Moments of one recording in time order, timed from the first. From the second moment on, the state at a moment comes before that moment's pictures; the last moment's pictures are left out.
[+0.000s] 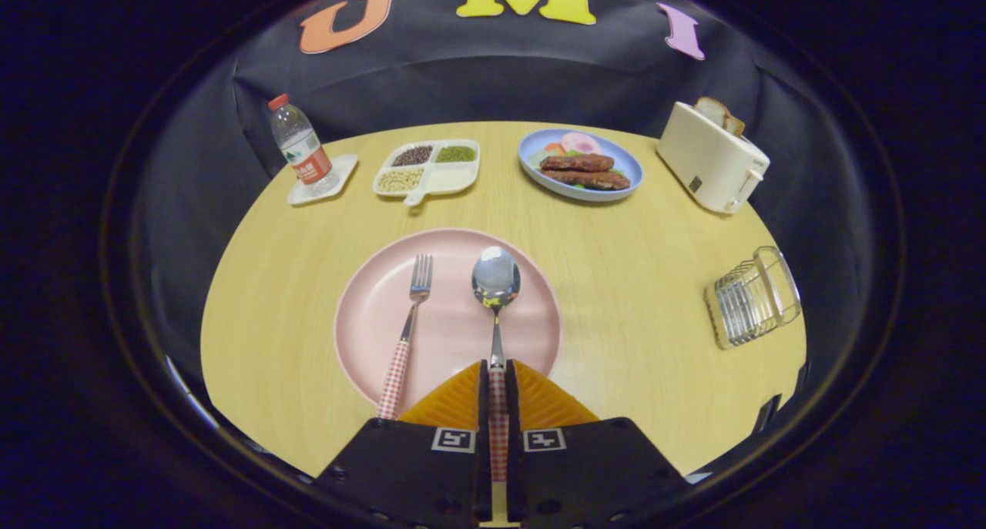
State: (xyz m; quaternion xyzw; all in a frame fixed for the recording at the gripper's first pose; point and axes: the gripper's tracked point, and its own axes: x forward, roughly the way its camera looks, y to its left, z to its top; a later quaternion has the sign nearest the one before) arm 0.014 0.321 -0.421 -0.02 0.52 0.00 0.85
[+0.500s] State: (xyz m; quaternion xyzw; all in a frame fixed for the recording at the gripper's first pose) arm 0.017 0.227 -0.333 -0.02 0.48 -0.03 0.88
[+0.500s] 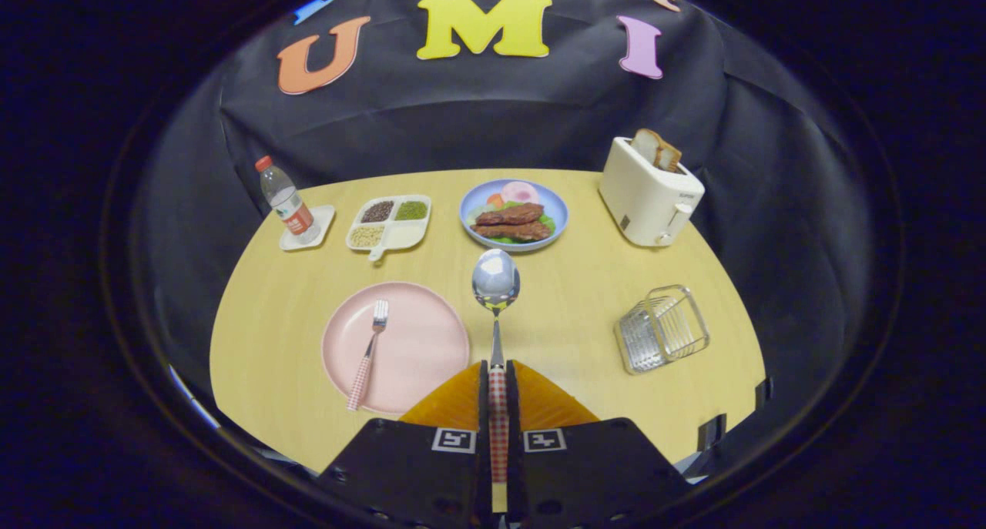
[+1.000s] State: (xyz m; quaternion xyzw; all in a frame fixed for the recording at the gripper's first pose) arm 0.023 0.087 -0.300 -0.03 0.51 -0.08 0.86
